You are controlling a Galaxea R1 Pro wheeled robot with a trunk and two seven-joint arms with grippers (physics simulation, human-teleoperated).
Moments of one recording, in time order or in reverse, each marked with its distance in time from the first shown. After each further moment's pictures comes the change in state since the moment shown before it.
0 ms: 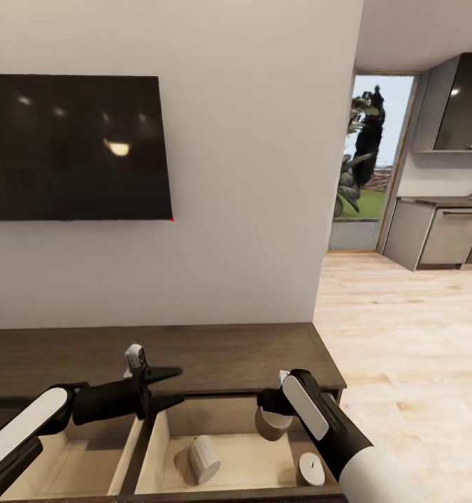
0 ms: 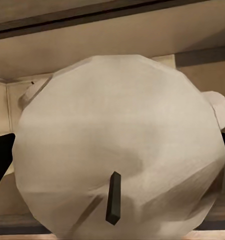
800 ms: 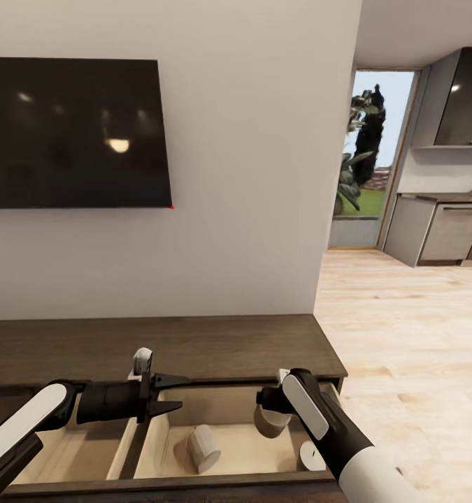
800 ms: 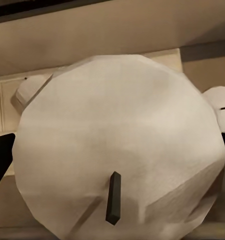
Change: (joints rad) left arm 0.000 0.000 0.011 -0.071 0.009 -0.011 0.254; right arm 0.000 0.000 0.001 -0.010 0.001 -0.007 0.006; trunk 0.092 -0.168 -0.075
